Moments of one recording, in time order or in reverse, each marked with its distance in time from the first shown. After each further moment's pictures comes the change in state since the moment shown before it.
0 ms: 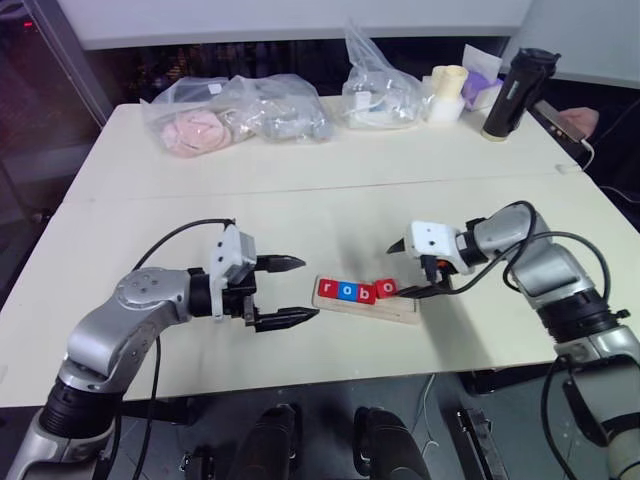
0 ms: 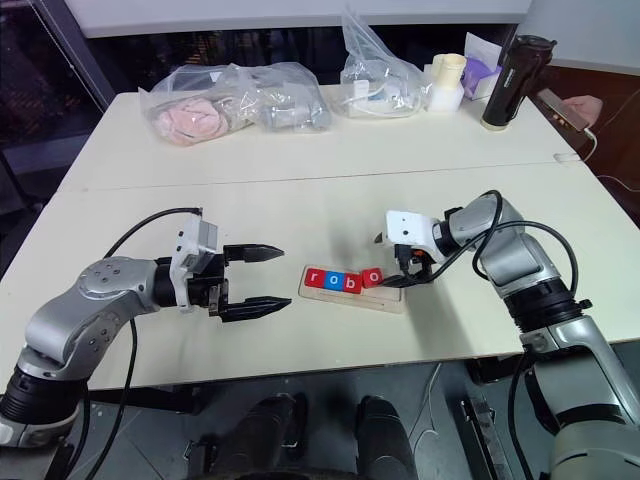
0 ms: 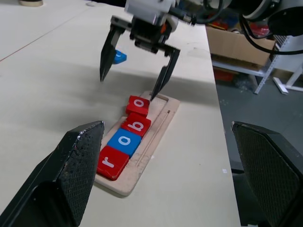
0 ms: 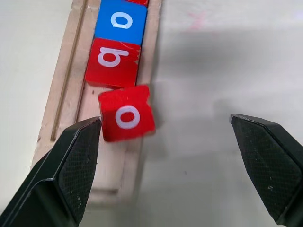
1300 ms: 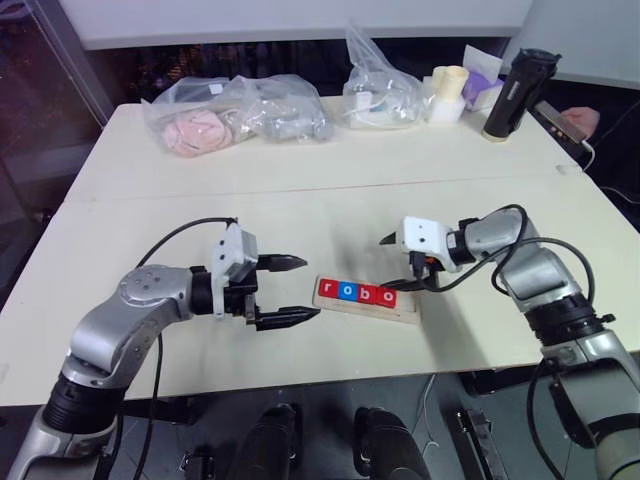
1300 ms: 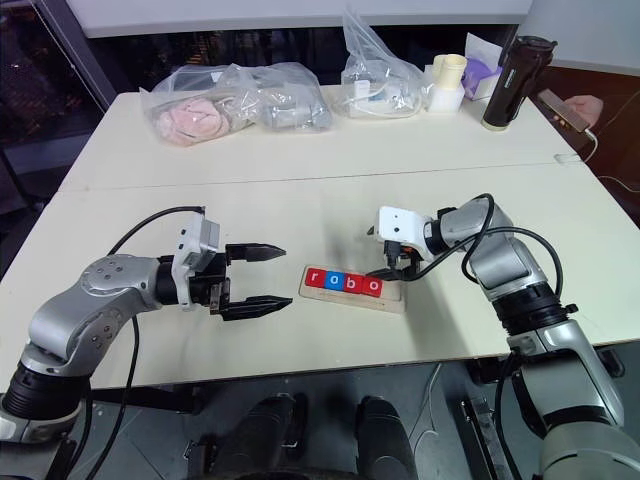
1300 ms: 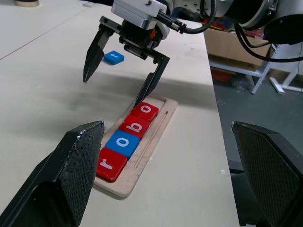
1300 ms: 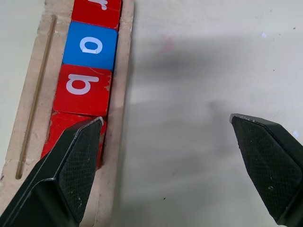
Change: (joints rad) left arm -0.015 -0.004 -0.010 0.008 0.001 0.001 -0.010; right arm 0.022 0.079 -0.015 0.010 -0.042 -0.002 -0.108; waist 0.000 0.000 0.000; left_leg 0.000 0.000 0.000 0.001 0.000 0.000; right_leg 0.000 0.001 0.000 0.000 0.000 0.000
